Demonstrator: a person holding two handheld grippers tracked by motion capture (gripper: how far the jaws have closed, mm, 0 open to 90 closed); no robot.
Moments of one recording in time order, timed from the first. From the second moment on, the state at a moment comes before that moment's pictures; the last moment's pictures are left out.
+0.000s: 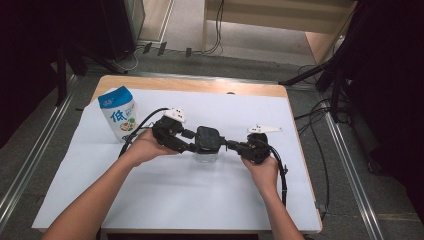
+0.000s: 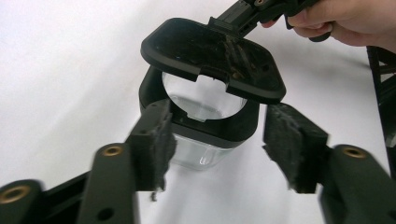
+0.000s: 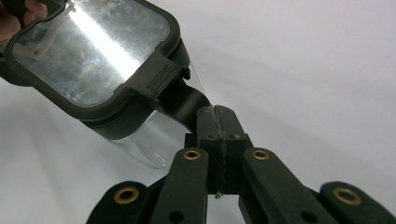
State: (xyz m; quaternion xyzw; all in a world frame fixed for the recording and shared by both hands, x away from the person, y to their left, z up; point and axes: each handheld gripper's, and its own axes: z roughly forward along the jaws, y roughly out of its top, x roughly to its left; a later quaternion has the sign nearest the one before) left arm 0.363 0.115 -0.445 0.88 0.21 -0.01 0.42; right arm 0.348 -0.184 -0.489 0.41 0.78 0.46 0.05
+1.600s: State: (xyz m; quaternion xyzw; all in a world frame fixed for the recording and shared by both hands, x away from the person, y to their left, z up) left arm 0.381 0.040 -0.412 0.89 0.20 -0.04 0.41; right arm 0.345 -0.182 -0.489 0.42 0.78 0.47 0.05
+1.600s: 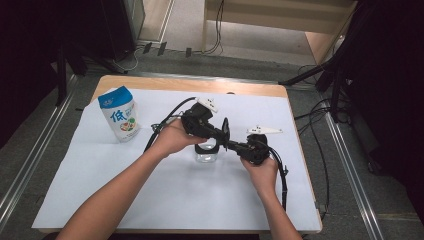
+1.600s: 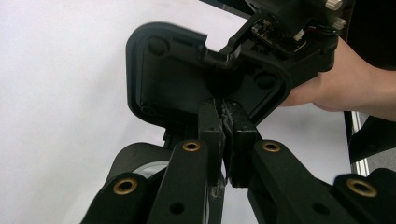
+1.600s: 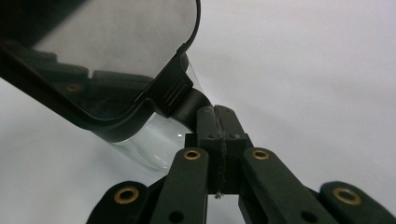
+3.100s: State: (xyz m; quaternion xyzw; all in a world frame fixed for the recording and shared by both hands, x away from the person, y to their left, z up) left arm 0.358 0.120 -0.431 0.87 0.25 -0.05 0.42; right arm 0.321 -0.200 -0.488 0.41 0.78 0.46 0.08
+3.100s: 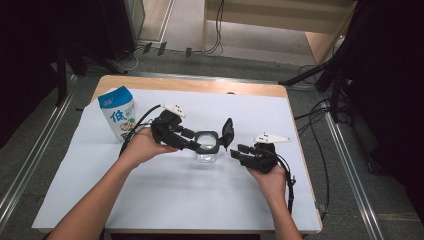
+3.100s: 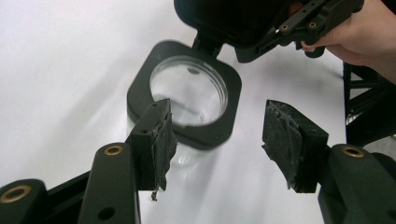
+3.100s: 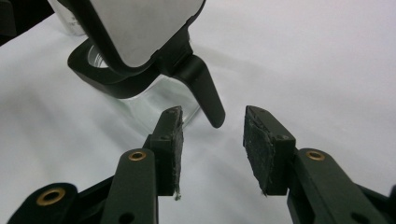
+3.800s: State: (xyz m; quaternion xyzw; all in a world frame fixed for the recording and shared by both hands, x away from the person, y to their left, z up) left arm 0.336 0.191 -0.450 0.85 0.32 -0.02 0.41; right arm 0.317 -0.202 -0.490 0.39 0.80 0.45 0.08
